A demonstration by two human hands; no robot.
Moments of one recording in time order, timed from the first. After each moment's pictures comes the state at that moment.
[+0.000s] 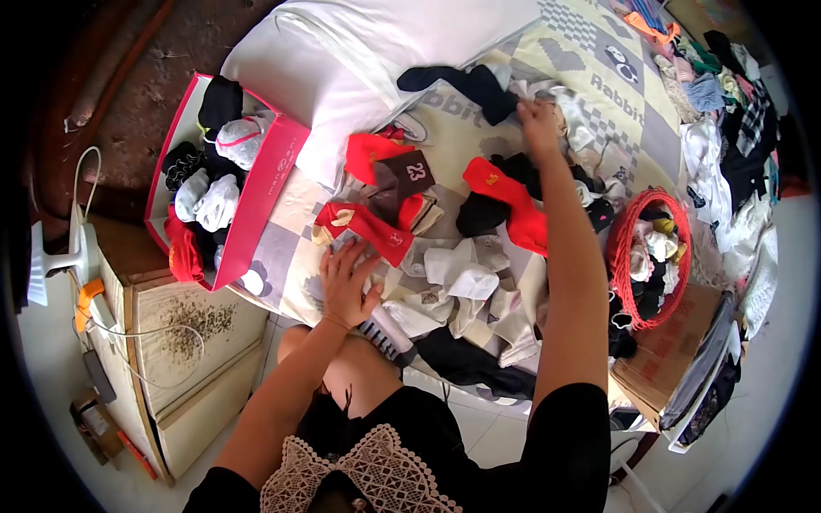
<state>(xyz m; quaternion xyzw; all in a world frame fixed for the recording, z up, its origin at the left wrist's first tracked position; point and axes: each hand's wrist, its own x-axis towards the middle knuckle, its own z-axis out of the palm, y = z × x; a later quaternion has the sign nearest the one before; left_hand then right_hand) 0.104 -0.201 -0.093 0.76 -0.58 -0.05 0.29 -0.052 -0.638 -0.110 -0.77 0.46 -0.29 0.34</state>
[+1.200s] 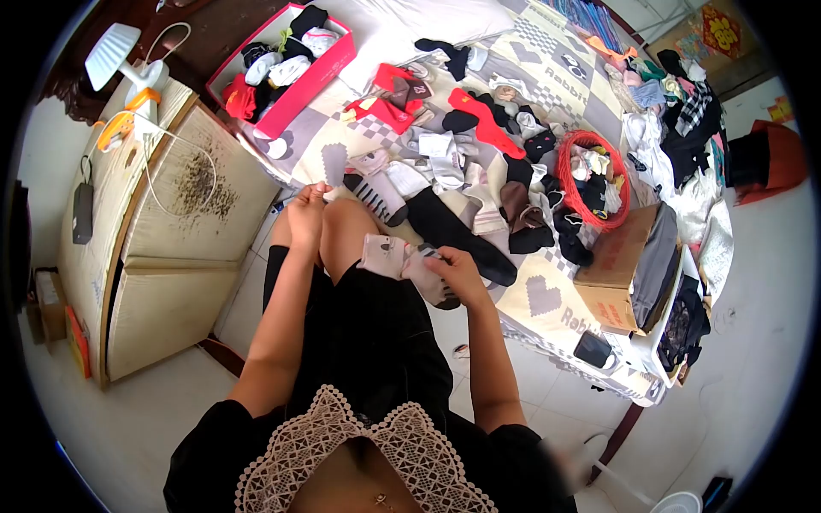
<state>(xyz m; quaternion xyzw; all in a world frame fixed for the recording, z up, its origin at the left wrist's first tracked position) 0.037 -0.054 -0.030 0.73 -0.14 -0.22 0.64 -0.242 -0.168 -0.013 -0.60 0.38 -0.07 0.70</state>
